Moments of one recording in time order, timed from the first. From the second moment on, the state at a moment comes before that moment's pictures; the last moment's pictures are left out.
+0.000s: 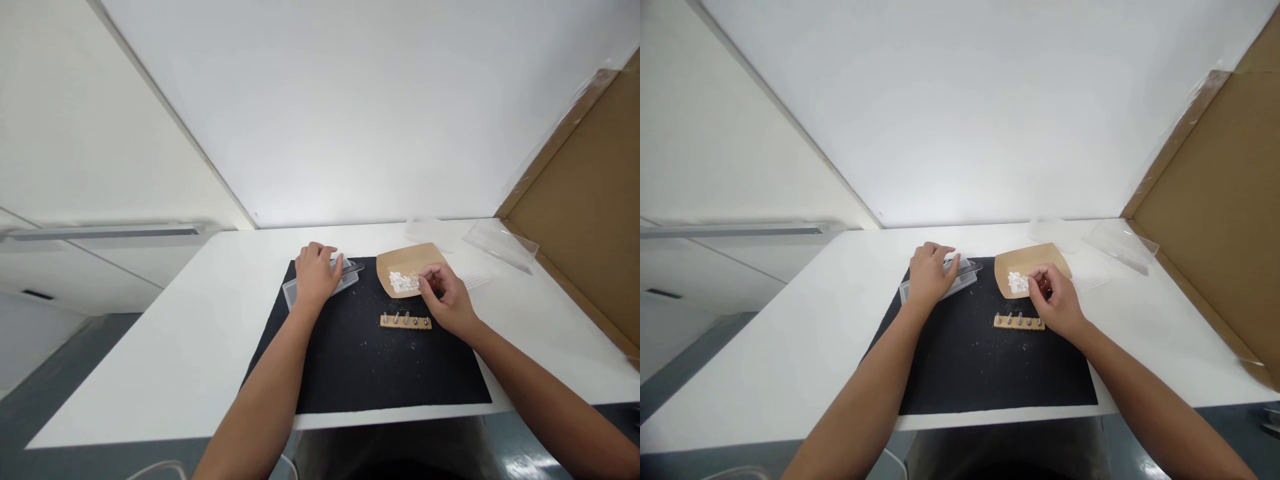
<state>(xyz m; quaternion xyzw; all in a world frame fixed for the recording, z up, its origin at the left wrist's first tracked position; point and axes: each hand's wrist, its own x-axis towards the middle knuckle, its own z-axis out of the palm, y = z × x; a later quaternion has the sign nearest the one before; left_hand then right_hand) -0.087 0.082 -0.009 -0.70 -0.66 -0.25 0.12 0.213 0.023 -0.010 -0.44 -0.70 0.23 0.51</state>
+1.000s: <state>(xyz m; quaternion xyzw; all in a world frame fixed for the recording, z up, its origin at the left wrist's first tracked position) -0.036 0.055 -0.002 -0.91 -0.26 -0.33 0.05 0.208 0.019 -0.008 -0.43 -0.76 0.16 0.46</state>
